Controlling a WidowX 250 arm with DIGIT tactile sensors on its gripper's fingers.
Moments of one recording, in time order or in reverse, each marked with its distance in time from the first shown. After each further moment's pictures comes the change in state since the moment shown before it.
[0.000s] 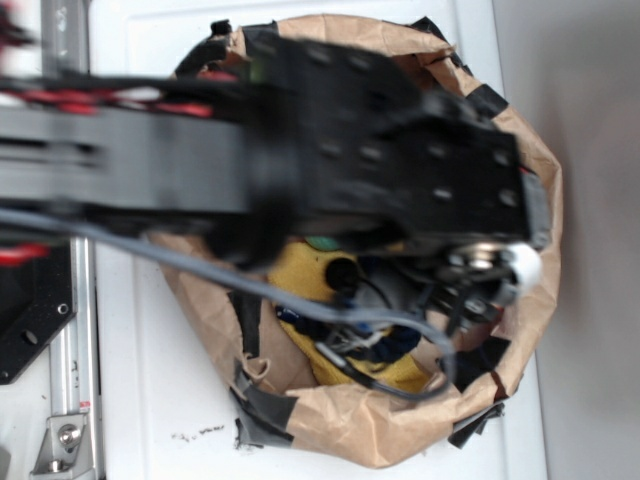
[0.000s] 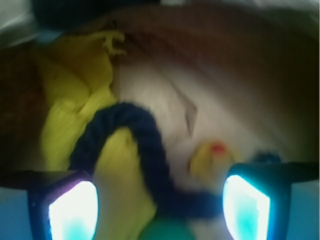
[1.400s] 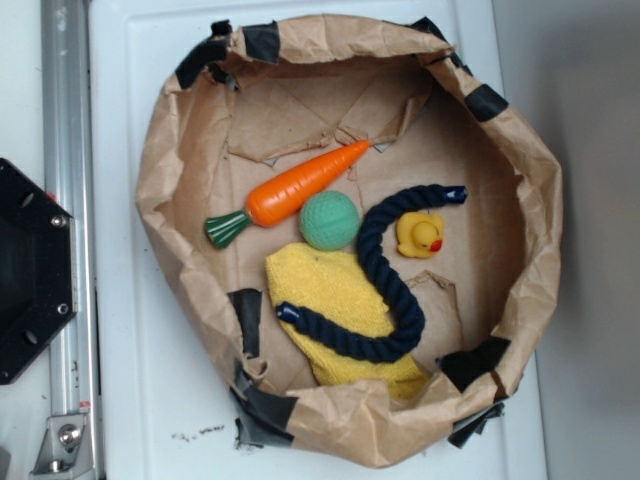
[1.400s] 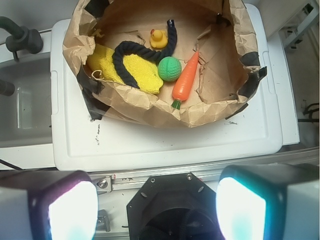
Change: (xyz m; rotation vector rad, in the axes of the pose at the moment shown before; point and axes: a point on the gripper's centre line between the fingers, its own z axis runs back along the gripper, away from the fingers) arm -0.124 -0.128 0.175 0.092 -0.070 0.870
